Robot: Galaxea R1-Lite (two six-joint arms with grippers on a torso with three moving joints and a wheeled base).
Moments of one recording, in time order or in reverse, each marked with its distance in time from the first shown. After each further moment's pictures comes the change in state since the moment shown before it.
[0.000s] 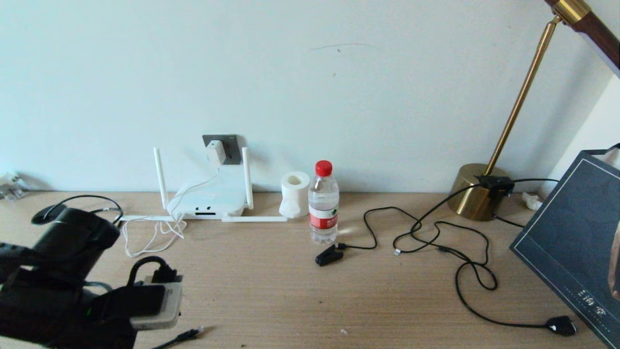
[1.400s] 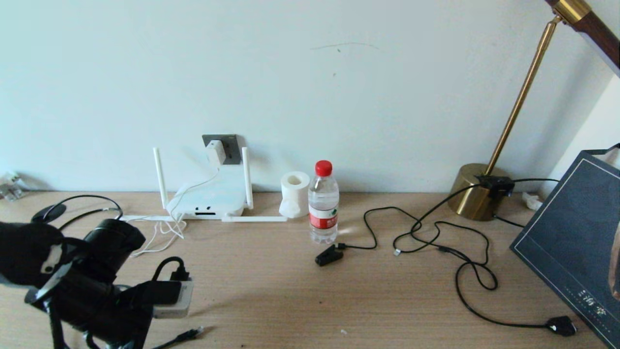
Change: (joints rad) left arm 0.102 0.237 -0.033 -0.003 0.020 0.074; right arm 0.000 0.000 0.000 0.000 0.000 0.000
